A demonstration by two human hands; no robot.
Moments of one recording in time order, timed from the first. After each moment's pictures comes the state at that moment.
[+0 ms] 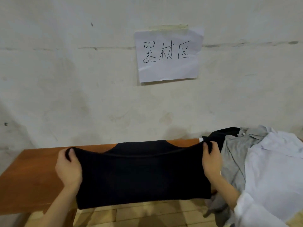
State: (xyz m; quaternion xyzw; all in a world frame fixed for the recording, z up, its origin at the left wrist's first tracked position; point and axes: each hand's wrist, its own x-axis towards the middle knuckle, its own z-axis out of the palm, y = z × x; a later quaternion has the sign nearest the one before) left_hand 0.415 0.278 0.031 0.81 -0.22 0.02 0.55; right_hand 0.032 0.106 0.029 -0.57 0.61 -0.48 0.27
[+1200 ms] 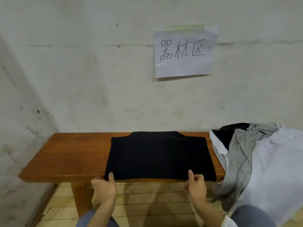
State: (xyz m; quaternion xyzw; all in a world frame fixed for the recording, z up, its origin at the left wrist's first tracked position) left_hand 0.329 0.352 -0.028 0.85 0.02 -0.19 0.48; right_hand 0.073 0.244 -0.043 -0.46 0.66 -0.33 0.49
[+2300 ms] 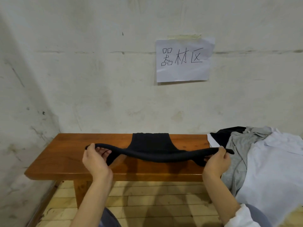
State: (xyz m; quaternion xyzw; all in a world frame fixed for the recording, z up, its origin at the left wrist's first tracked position) left_hand 0.314 0.364 0.115 0.49 0.04 -0.18 0.85; right_hand 0.067 0.232 0.086 -0.24 0.57 -0.66 0.44
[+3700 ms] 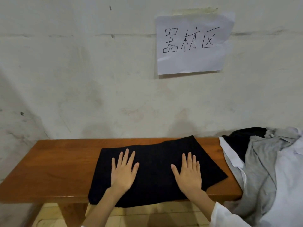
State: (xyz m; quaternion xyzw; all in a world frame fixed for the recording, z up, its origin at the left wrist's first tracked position) left_hand 0.362 0.241 -0.053 0.85 -0.52 -0.08 0.06; right_hand 0.142 0.154 -0.049 -0.78 0.61 -0.03 0.13
